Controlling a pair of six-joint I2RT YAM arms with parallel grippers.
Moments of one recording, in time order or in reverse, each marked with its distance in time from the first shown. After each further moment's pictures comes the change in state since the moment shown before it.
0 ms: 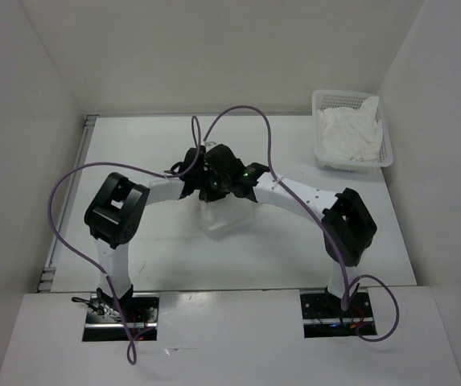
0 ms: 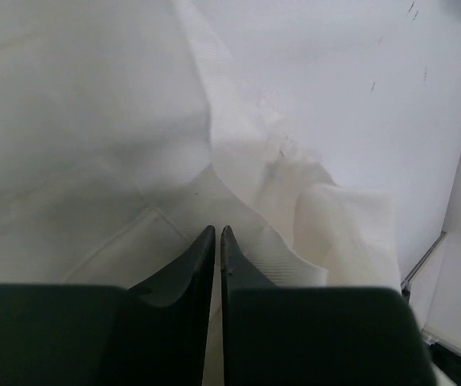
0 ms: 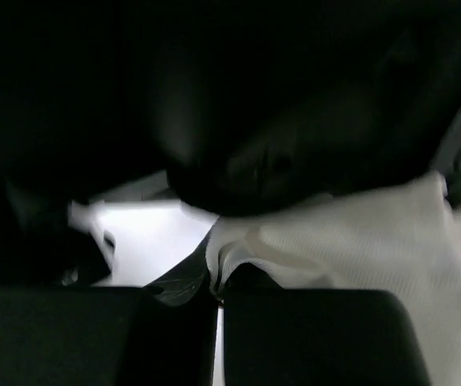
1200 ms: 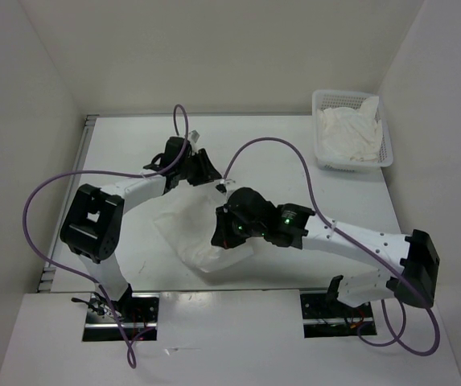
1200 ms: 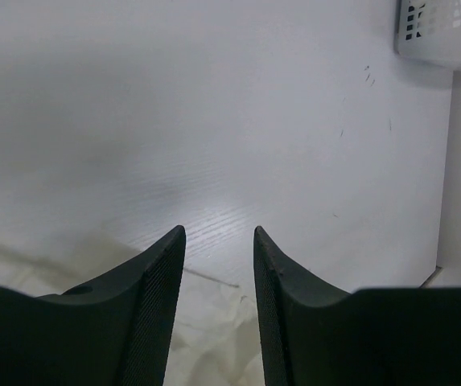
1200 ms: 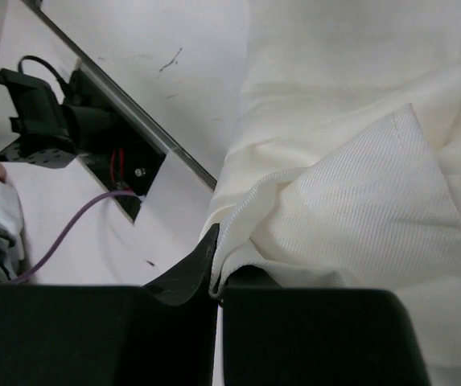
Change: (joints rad) left arm 0.089 -0.200 -0.027 -0.082 -0.077 0.053; right arm 0.240 -0.468 -0.358 -0.079 0.011 0.202
